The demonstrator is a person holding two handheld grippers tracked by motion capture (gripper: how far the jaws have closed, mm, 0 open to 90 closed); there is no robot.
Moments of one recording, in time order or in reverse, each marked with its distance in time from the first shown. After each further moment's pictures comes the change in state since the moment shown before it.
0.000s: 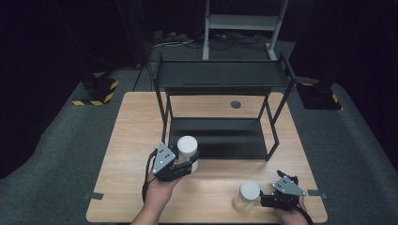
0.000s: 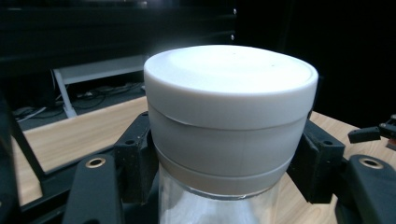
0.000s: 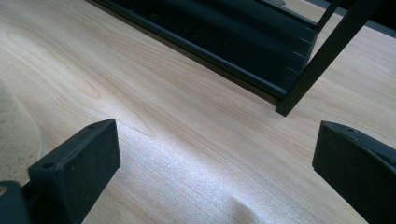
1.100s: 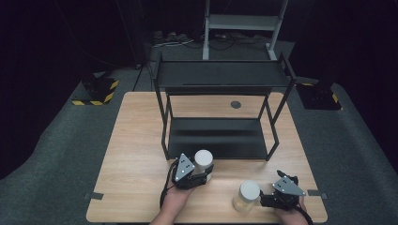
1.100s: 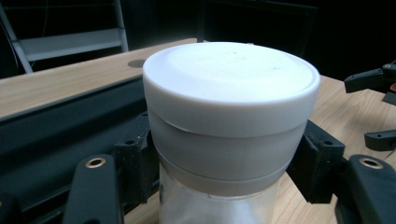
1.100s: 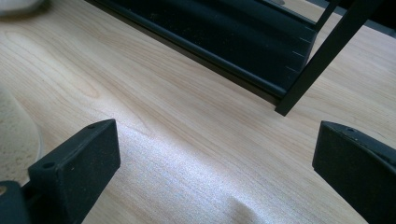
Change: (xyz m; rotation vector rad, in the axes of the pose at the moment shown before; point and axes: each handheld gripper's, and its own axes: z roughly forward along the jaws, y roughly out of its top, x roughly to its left) left arm -0.019 -0.056 0.049 0.081 -0.075 0.006; right arm 0.001 0.000 0.000 0.002 -0.003 -0.002
